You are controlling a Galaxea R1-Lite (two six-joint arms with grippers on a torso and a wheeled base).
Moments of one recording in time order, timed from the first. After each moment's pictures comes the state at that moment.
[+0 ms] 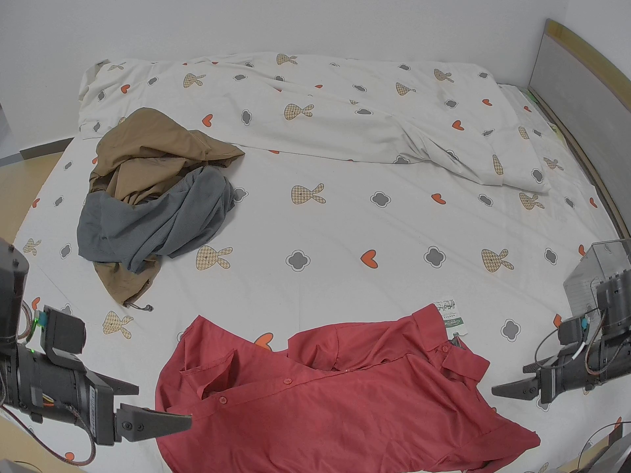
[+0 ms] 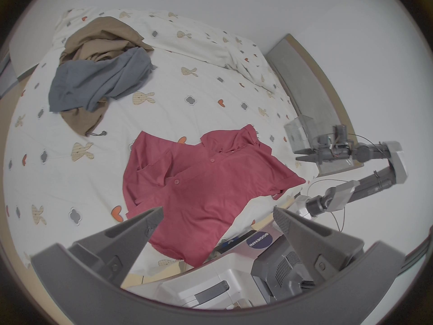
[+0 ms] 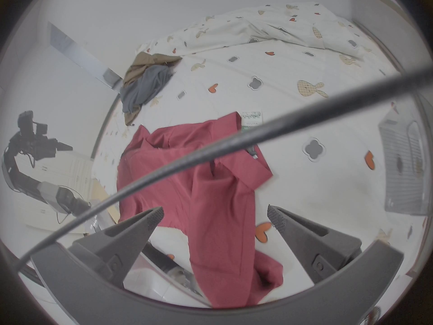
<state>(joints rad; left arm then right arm) -0.57 1.13 -0.78 0.48 -0.19 -0.34 0.16 1.33 -0.40 -0.02 0.35 0.01</state>
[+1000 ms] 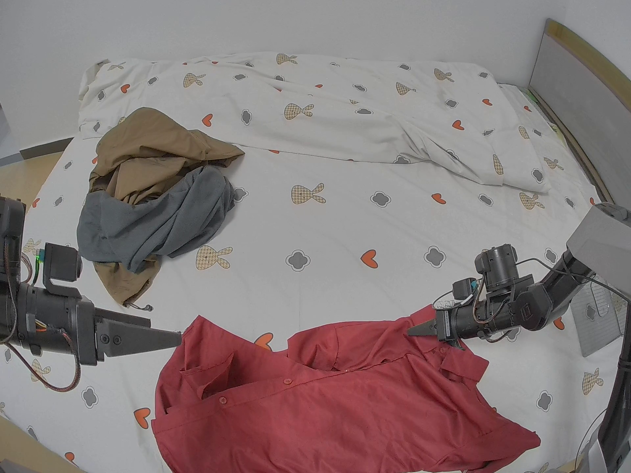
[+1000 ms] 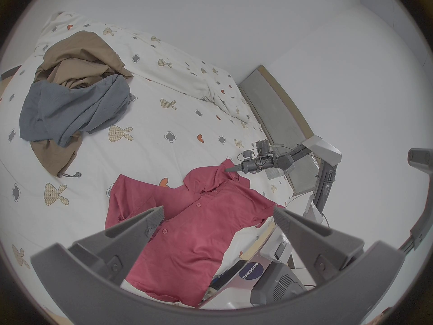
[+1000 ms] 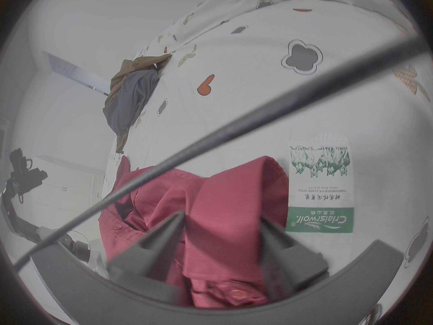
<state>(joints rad) -0.16 1.26 -0.79 0.22 -0.68 -0.11 0.25 2.17 -0.91 -0.39 0.49 0.19</state>
